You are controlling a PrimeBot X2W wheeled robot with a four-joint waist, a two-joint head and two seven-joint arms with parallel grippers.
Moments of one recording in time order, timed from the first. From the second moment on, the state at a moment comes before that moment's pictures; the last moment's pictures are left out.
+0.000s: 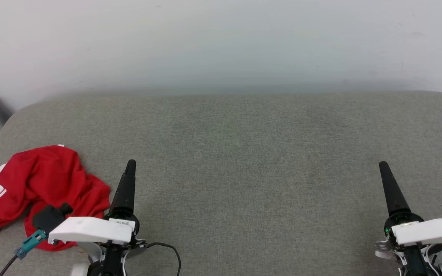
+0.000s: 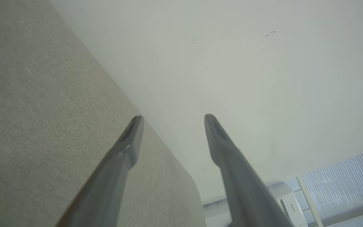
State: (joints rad) left arm -0.11 0.05 -0.02 0.15 -1.20 -0.13 -0.02; right arm -0.08 -0.08 -0.04 0.17 1.20 0.13 -0.02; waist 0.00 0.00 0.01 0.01
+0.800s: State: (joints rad) left arm -0.11 0.06 -0.09 0.17 -0.68 -0.10 -0.10; right arm -0.06 -0.08 -0.02 0.09 0.69 0.13 -0.02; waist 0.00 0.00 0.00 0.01
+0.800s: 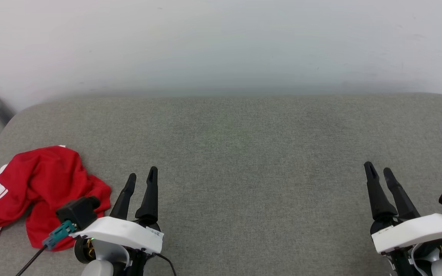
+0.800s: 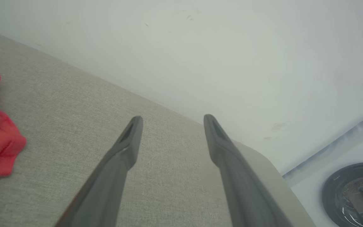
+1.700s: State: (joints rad) left arm -0.13 0.09 -0.19 0.19 -0.39 -0.05 -0.17; right arm -0.04 -0.09 -0.02 0.03 0.38 0.13 0.00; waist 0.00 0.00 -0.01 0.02
